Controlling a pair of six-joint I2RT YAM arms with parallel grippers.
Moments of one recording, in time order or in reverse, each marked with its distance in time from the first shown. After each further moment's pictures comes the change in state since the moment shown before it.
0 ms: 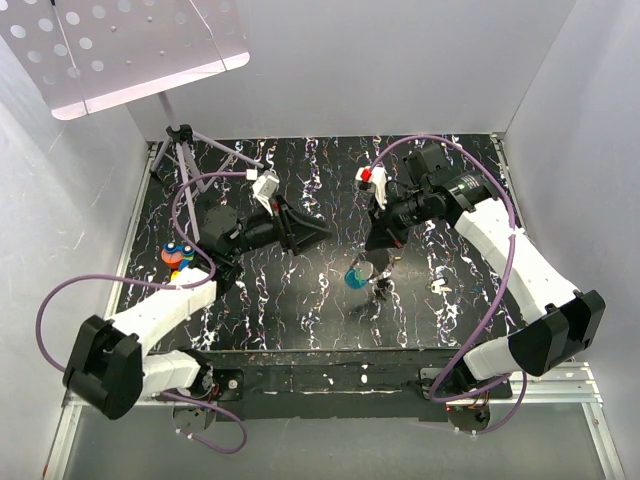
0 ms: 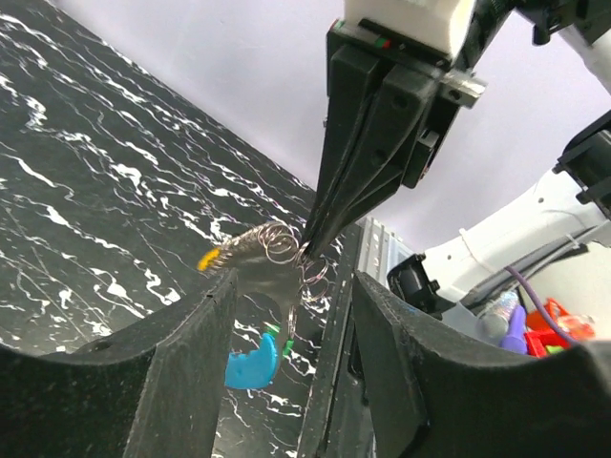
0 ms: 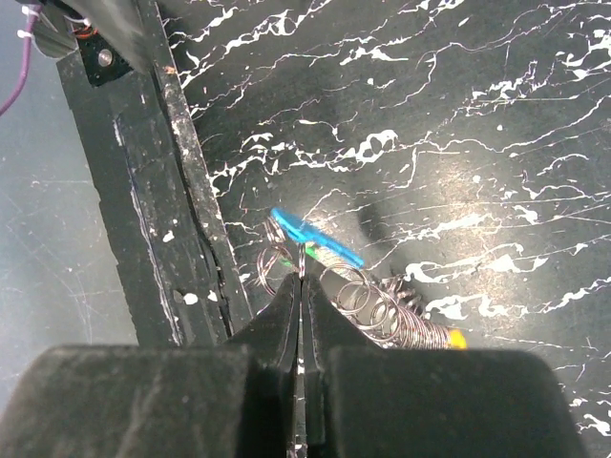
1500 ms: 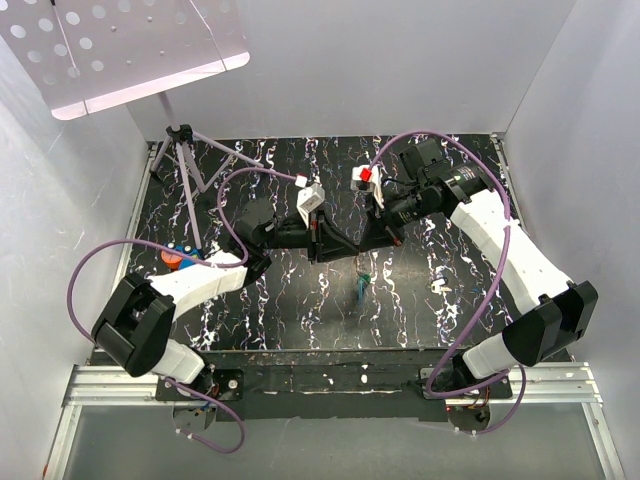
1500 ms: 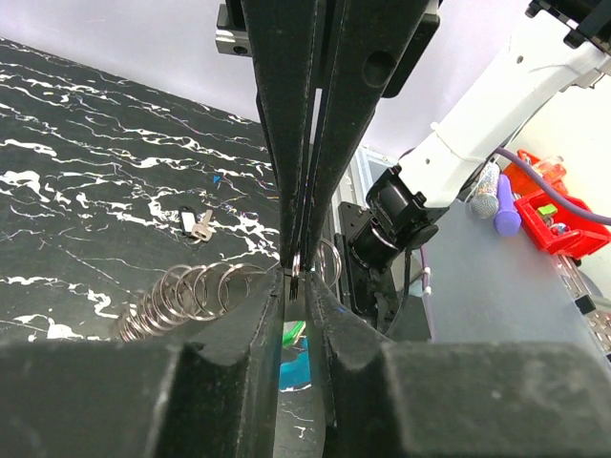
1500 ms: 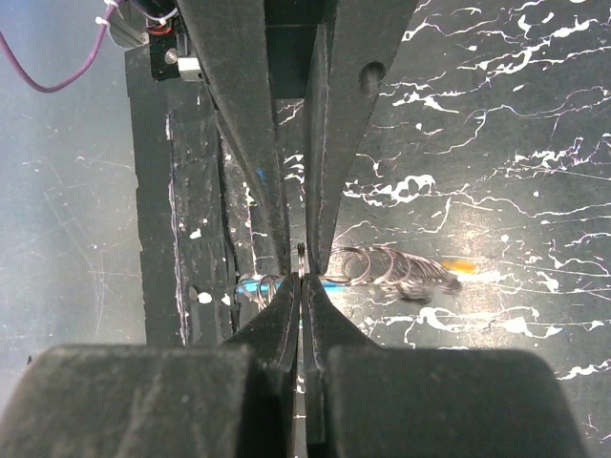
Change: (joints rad) left arm -0.133 0.284 0.111 0.121 0.235 0.183; right arm 0.000 0.056 0.075 -0.082 -0.164 -0.167
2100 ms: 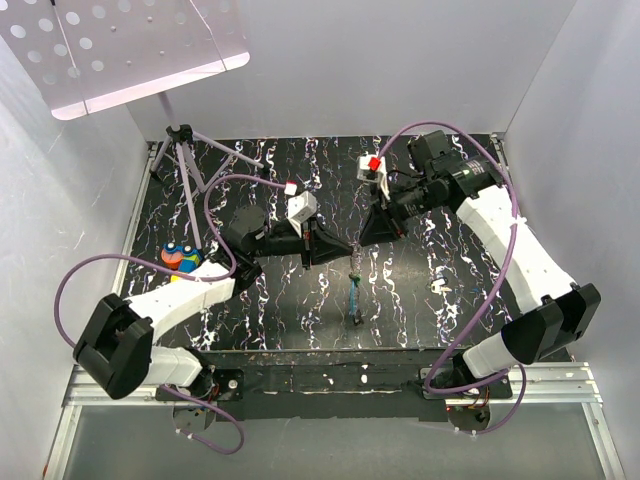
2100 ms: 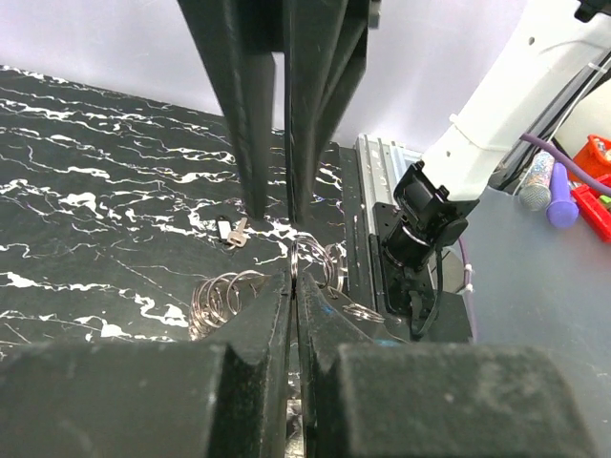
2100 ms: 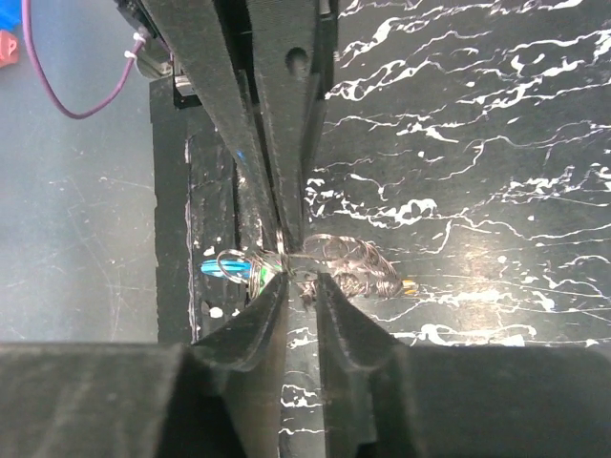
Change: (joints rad) left arm -0.016 -0.125 -0.043 -0.089 -0.080 0.151; right arm -0.030 0.008 0.052 -0.029 -0.071 0.004
